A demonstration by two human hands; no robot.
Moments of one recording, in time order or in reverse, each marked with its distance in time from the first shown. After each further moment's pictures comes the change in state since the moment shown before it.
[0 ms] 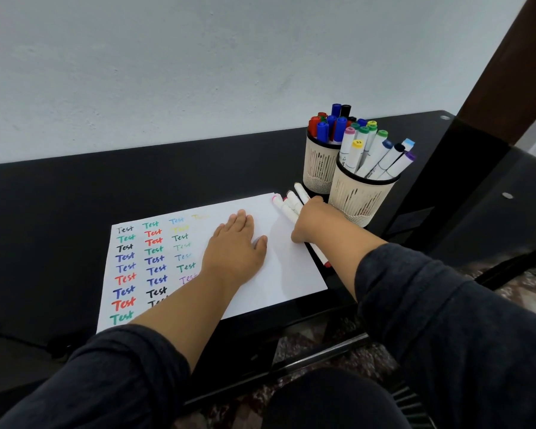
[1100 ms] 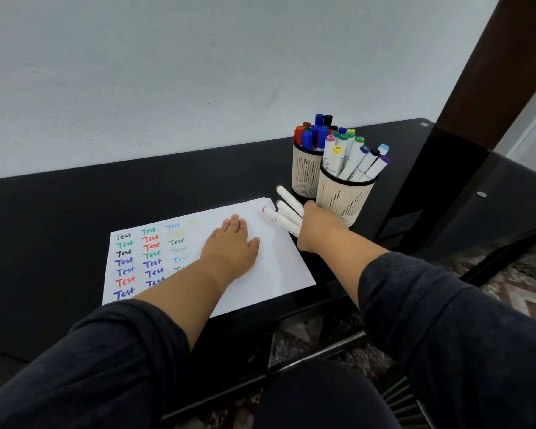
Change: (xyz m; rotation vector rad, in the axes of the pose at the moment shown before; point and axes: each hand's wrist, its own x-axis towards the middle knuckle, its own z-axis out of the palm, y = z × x) left_hand 0.002 0.005 -0.012 0.118 -0.139 0.001; right_hand -0.026 0.016 0.018 0.389 0.224 0.126
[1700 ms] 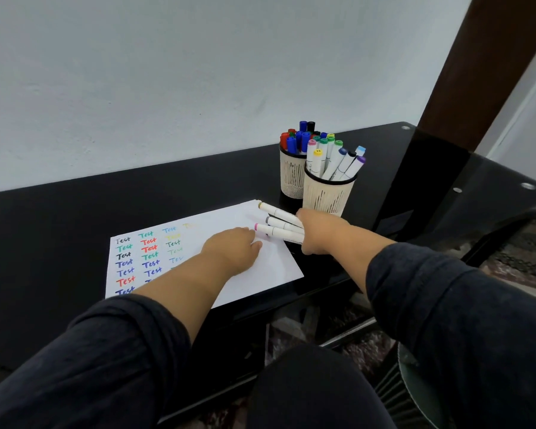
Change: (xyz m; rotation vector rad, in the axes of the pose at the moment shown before) left_hand -0.025 0.021 -0.026 0.033 -0.047 0.107; right_hand -0.020 0.026 -0.013 -0.130 -0.045 -0.208
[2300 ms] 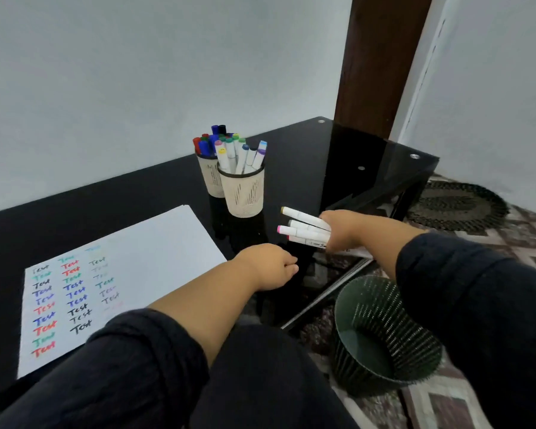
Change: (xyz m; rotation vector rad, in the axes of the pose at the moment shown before) left_hand -0.038 0.160 0.012 0.076 -0.170 0.492; right_hand -0.101 0.139 -0.001 0.055 -0.037 0.185
